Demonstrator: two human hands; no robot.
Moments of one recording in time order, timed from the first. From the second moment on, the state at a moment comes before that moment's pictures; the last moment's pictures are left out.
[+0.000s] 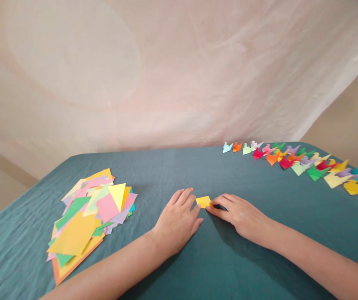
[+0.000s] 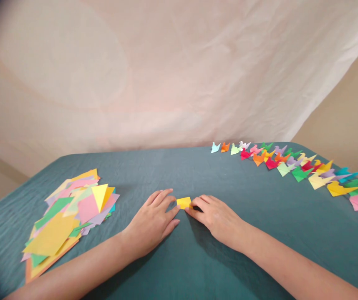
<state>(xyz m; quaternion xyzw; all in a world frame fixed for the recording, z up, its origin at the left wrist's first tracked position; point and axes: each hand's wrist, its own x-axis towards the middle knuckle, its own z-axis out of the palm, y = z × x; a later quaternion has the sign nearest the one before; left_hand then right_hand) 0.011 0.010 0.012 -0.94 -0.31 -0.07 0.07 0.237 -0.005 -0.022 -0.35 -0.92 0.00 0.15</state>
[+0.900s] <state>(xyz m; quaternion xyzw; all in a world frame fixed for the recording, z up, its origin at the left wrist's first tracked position) 0.011 0.013 0.000 -0.96 -0.26 -0.09 0.05 0.249 -0.005 -0.017 -0.36 -0.92 0.07 0.14</state>
